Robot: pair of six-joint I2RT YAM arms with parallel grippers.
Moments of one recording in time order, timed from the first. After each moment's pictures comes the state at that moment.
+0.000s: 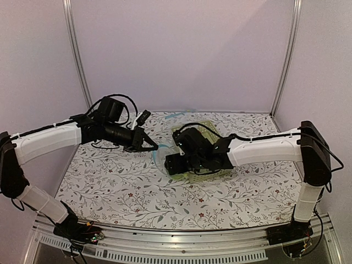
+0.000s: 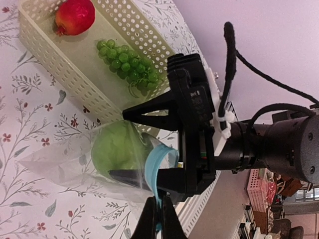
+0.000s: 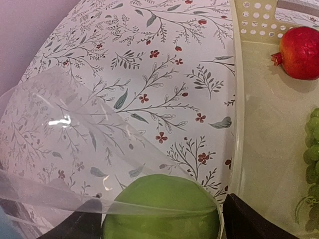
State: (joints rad) left arm -0.60 1.43 1.08 -0.39 0.65 -0.48; right arm 1.07 1.89 1.33 -0.22 0.24 0.59
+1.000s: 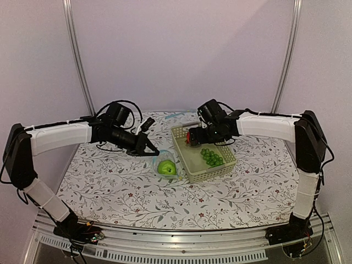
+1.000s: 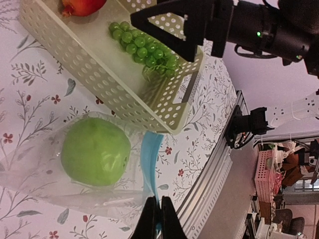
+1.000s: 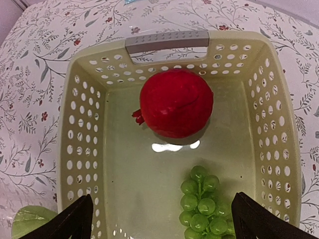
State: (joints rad) left arm -0.57 1.55 1.08 -0.39 0.69 -0.39; right arm 0.76 1.94 1.51 -0.43 0.20 0.43
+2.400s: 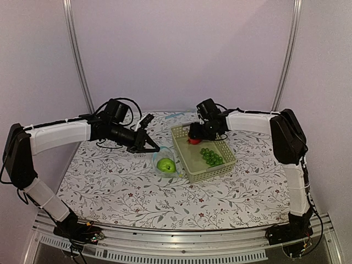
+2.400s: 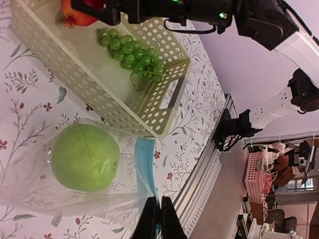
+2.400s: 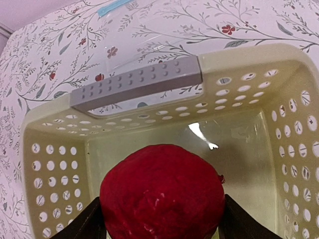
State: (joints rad) left arm -0.55 1.55 1.11 -0.37 0.75 -0.41; right arm 0.65 2.27 1.79 -0.39 0.09 0.52
